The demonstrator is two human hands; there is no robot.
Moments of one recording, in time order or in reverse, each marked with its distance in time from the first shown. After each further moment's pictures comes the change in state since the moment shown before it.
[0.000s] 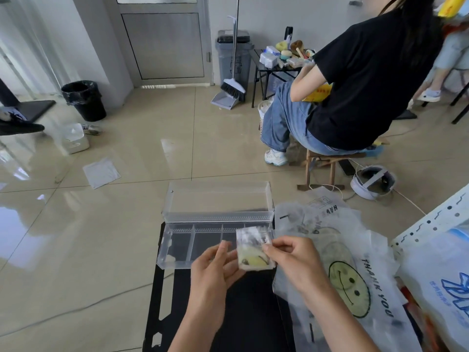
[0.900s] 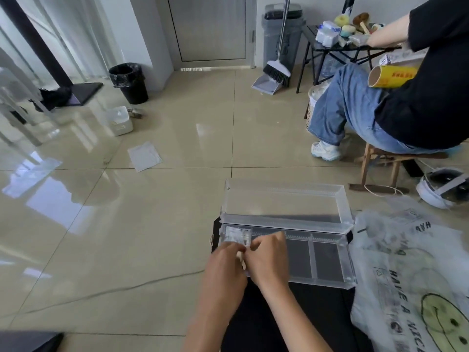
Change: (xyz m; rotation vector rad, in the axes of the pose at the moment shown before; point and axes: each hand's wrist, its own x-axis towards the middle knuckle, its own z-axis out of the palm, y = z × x) left_hand 0.070 0.035 -0.103 1.173 0.112 0.403; right_hand 0.051 -0.025 0.202 -0.396 -0.005 -0.038
